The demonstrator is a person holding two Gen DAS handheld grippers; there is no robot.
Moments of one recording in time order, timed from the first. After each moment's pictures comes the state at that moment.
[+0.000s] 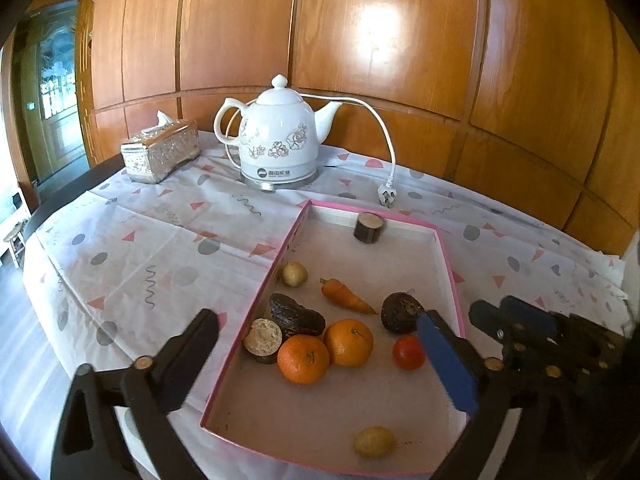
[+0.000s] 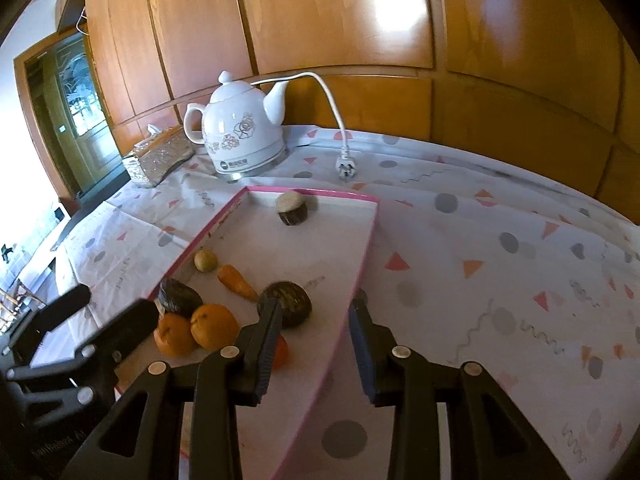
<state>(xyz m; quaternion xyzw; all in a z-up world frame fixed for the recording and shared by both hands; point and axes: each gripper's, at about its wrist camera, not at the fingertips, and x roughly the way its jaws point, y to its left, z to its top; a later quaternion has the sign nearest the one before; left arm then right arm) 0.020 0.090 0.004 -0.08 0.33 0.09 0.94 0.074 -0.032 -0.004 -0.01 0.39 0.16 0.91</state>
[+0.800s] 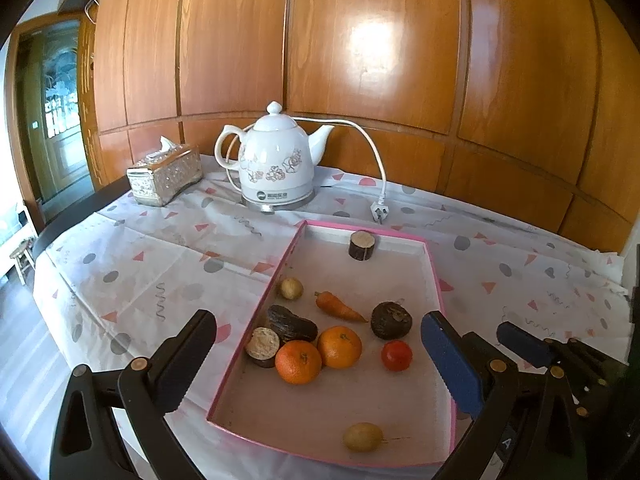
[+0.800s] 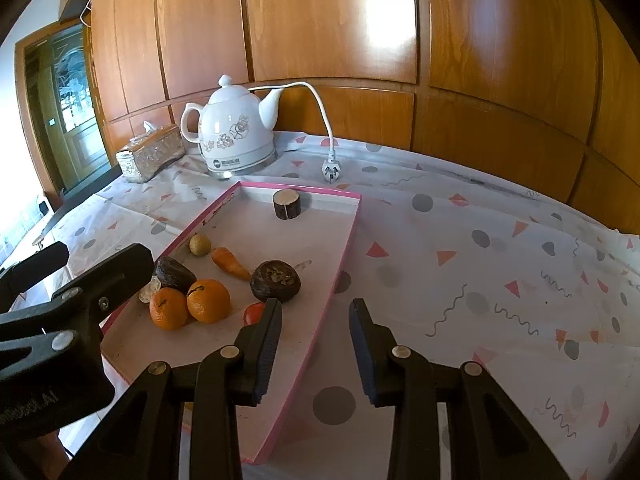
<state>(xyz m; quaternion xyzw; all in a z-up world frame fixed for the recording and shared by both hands) 0.002 0.077 0.021 -0.06 0.30 0.10 0.95 0.039 -0.033 -0.004 -0.04 0.36 0.13 0.92</state>
